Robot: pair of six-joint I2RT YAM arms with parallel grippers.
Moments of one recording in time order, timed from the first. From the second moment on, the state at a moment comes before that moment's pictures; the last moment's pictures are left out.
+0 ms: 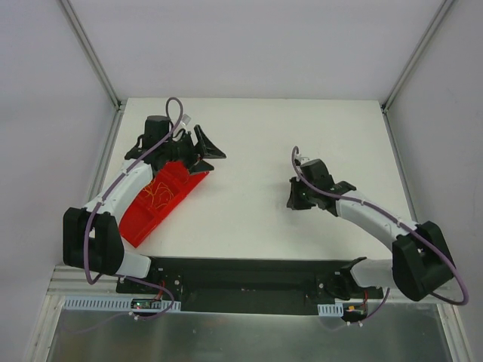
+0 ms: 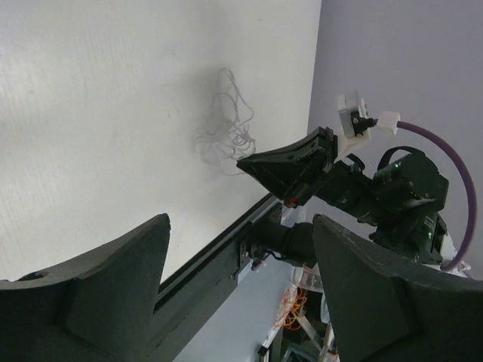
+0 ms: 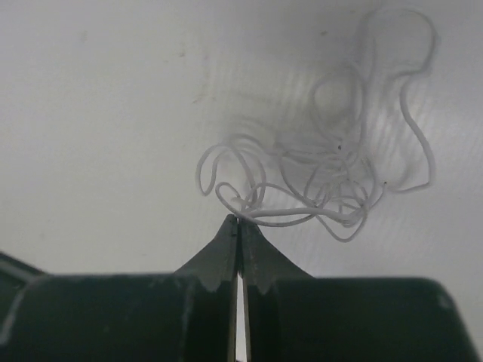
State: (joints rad) left arm -0.19 1.41 1.06 -0.33 0.76 -0.87; right arm 0.52 1.34 0.74 -0.37 -0.08 0.38
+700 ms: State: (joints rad) left arm -0.32 1.36 1.01 -0.10 0.89 -0.82; right arm 0.57 1.11 0.75 -0.43 -0.27 0.47
